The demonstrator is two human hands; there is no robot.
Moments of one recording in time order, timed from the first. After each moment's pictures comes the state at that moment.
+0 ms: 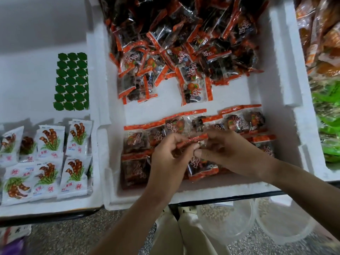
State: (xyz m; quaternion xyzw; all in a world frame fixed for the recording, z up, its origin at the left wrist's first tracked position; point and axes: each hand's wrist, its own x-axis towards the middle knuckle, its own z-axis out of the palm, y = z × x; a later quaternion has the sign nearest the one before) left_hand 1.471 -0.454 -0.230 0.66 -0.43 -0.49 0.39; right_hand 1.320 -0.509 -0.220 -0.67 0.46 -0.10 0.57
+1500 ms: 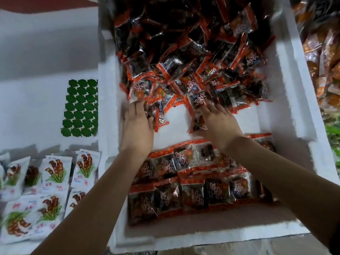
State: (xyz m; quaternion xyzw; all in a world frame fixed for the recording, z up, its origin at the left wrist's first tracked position) left_hand 1.559 -0.576 -0.254 0.79 -0.58 -0.11 0.15; right_hand 1.371 -0.618 -0.257 -0.82 0.55 0.03 0.13
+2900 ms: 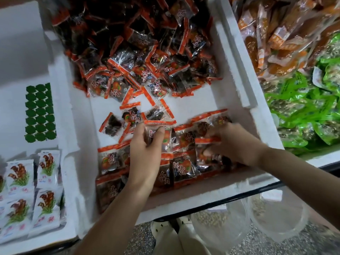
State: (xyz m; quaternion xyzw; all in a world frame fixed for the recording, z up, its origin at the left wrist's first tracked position) left_hand 1.444 -0.500 -0.218 0.68 -0.39 -0.48 0.40; right_hand 1.252 -0.540 -0.229 -0.75 0.54 -0.04 0.38
